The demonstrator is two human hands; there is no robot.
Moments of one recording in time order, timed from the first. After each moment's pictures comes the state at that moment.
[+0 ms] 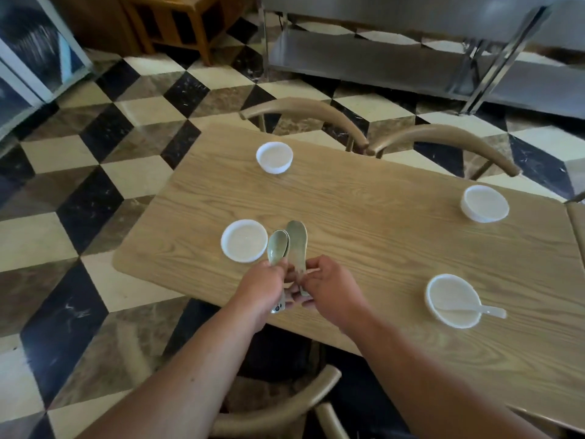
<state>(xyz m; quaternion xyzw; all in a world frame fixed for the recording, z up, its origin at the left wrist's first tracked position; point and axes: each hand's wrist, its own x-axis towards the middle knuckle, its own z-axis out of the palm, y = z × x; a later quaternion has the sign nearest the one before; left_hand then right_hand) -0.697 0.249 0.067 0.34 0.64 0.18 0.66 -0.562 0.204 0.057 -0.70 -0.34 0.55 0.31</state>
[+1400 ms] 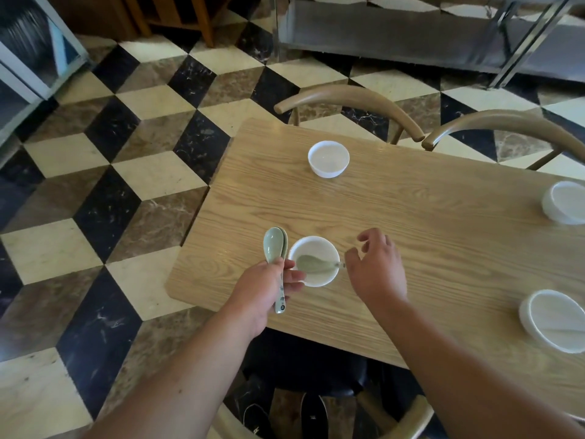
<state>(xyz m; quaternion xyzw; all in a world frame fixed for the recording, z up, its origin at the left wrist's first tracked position) -0.837 0.374 0.043 0.30 0.64 0.16 0.69 -0.642 0.327 0.018 -0.85 -0.40 0.23 0.25</state>
